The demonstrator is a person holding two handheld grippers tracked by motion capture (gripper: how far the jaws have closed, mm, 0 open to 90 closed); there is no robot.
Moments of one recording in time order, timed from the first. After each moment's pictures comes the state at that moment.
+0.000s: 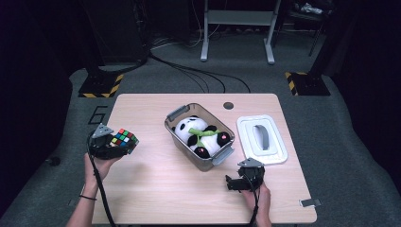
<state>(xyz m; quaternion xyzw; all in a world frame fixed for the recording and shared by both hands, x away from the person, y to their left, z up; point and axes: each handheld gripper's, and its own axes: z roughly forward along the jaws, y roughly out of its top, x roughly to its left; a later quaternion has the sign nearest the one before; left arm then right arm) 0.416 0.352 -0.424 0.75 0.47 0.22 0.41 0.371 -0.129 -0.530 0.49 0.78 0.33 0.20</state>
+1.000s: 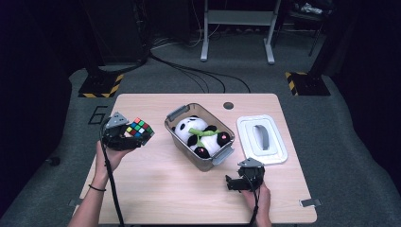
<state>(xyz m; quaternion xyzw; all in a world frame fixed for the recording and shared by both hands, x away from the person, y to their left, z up) 0.422 0.299 -0.377 0.78 0.39 0.22 0.43 0.371 -0.129 -0.530 0.49 0.78 0.33 0.20</state>
